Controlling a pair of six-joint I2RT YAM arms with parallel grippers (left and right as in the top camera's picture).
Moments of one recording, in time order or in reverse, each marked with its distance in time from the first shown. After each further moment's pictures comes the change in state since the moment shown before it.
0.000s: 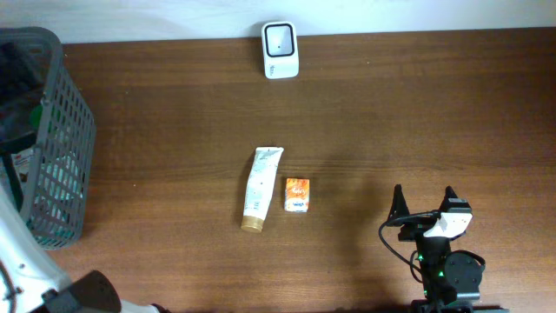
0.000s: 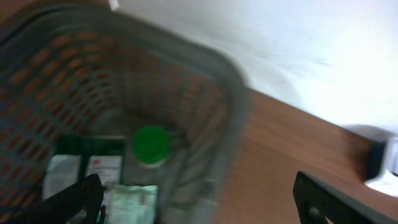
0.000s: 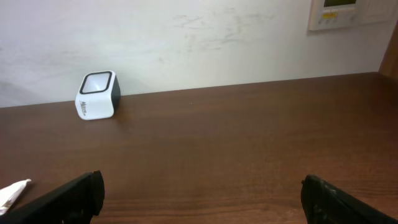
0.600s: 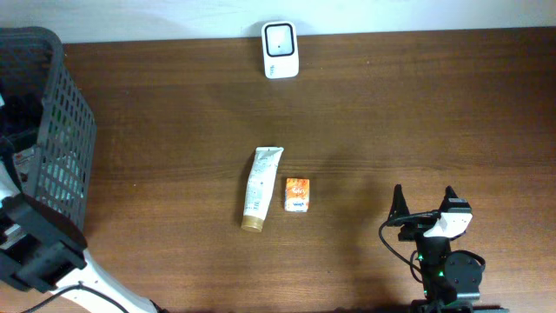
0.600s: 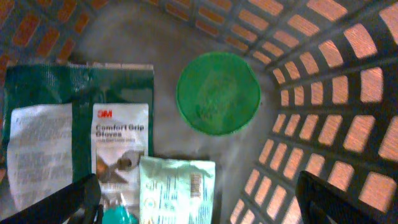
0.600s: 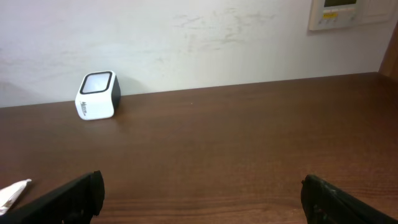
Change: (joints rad) left arm 0.090 0.428 0.000 -0.016 -0.059 0.150; right arm 0.000 0.000 0.000 0.000 0.000 0.000
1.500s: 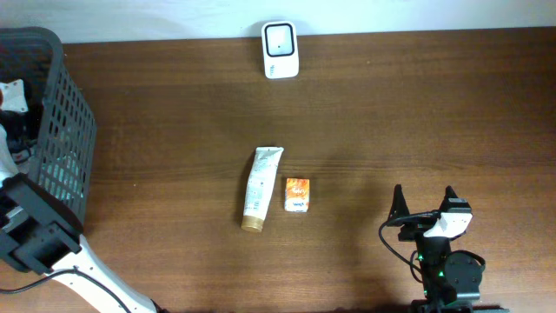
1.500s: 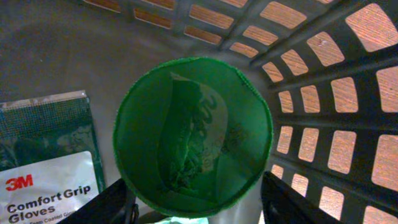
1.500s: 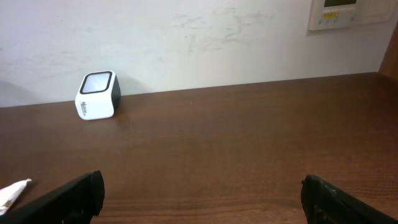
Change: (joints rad) left arm 0.000 0.167 0.000 0.093 0.158 0.157; right arm 0.000 0.000 0.000 0.000 0.000 0.000
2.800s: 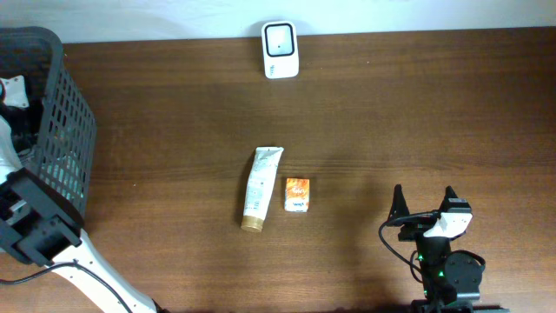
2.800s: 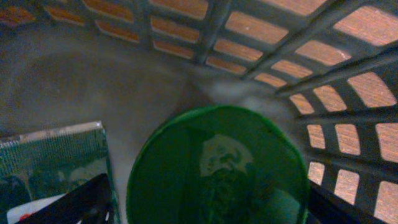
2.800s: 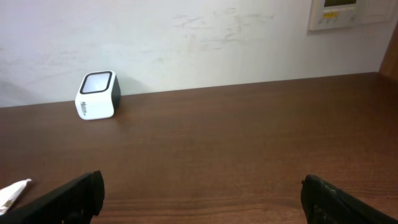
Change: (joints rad) left arm -0.015 0.074 0.074 0.047 -0.049 -0.011; right arm 0.000 0.000 0.000 0.000 0.000 0.000
